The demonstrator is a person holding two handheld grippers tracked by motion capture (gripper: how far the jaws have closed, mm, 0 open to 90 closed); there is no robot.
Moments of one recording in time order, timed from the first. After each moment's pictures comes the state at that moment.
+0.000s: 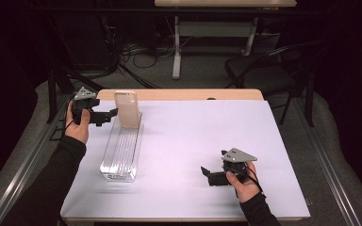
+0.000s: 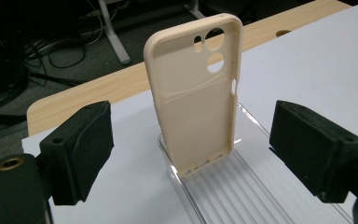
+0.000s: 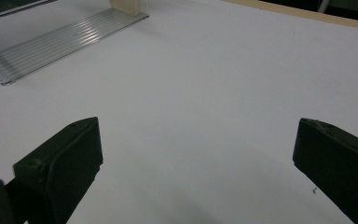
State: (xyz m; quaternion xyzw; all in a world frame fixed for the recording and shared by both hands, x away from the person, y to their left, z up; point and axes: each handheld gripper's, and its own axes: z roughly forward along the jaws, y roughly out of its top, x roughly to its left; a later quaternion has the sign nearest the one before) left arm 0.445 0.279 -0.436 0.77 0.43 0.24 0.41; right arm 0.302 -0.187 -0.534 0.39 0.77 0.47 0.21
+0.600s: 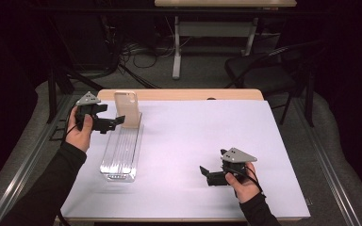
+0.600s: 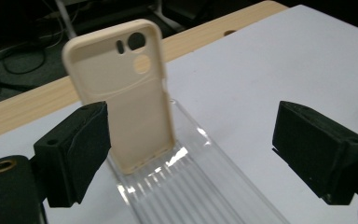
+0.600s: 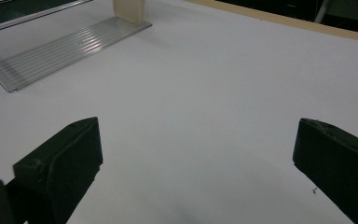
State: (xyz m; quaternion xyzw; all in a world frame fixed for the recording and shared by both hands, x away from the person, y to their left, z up) left arm 0.415 0.256 -0.425 0.79 0.39 0.19 0.44; right arm 0.299 -0.182 -0.527 0.38 0.76 0.48 0.21
